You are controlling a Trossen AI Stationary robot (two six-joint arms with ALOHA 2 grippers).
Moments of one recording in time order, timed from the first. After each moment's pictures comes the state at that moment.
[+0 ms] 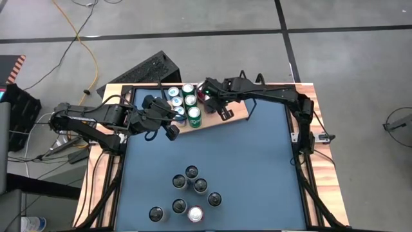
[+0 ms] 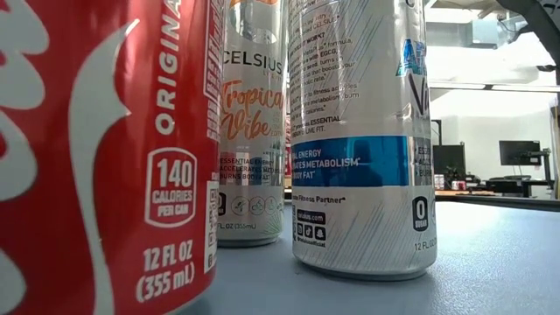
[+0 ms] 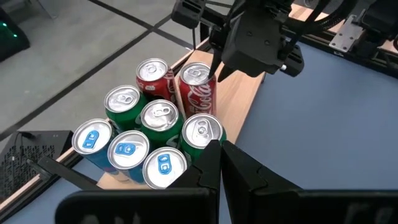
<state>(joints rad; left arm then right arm) -0.14 1.24 1.38 -0.82 -0.70 -0.49 -0.29 1.96 1.87 -1.02 0.21 -0.87</state>
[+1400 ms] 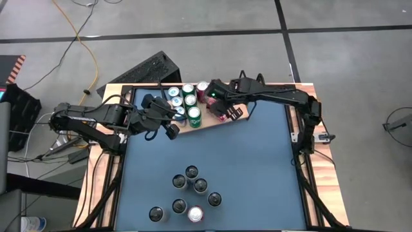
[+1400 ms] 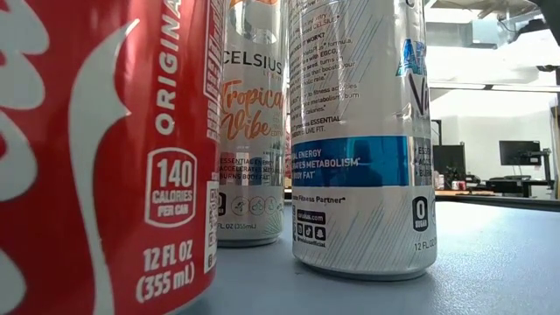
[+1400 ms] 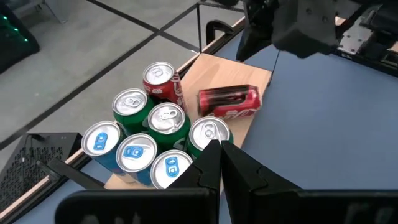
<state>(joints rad) -0.13 1.24 1.38 -0.82 -0.72 -0.47 -0.24 1.86 1.87 -1.13 0.32 -1.02</state>
